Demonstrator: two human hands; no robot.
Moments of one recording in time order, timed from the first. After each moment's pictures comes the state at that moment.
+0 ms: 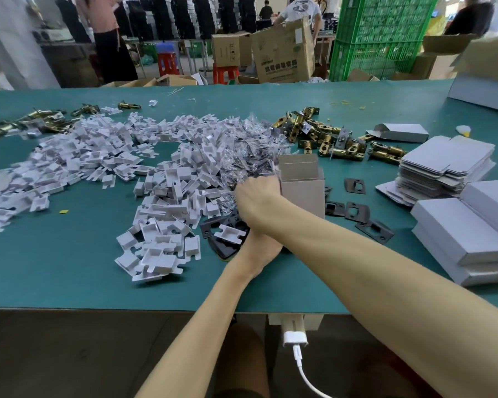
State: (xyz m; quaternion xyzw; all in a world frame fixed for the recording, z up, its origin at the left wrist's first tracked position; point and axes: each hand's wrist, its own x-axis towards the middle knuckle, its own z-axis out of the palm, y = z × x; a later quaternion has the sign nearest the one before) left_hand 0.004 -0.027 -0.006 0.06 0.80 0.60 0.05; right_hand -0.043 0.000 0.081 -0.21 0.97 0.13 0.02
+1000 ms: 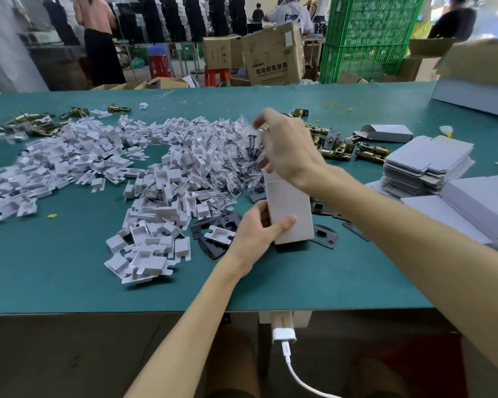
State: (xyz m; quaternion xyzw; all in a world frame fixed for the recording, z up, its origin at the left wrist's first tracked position) left_hand -0.005 -0.022 -0.008 0.05 0.71 0.70 0.01; right_hand -0.049 0.074 0.136 -0.20 0.92 -0.29 -0.19
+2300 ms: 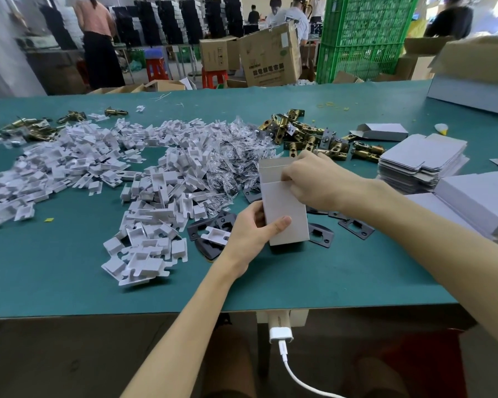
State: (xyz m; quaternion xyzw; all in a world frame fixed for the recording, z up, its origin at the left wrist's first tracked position) left_hand -0.002 -0.024 -0.005 0.07 0.67 0.74 0.02; right_hand -0.039 0.132 0.114 -0.25 0.97 0.03 -0.04
